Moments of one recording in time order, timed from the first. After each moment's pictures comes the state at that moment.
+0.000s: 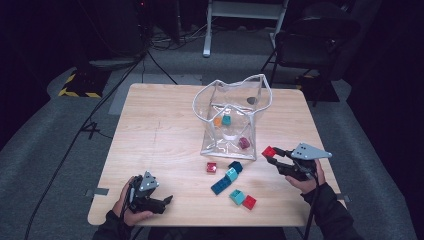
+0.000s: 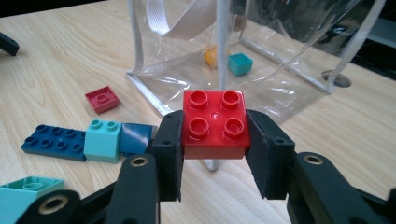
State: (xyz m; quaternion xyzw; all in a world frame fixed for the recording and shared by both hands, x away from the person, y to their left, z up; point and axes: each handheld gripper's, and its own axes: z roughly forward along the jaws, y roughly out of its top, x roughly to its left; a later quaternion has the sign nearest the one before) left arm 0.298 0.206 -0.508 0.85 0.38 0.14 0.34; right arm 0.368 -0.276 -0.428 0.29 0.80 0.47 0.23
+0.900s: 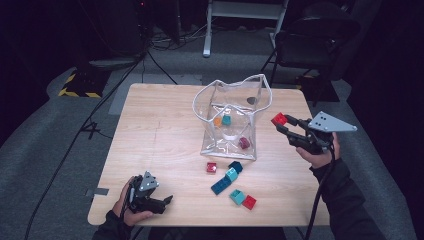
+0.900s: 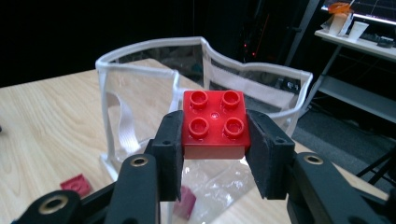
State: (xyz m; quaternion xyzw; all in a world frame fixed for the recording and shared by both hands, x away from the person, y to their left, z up) left arm 0.298 0.206 -0.508 0.85 0.38 0.14 0.34; right arm 0.391 -0.273 -0.330 0.27 0.76 0.52 0.30
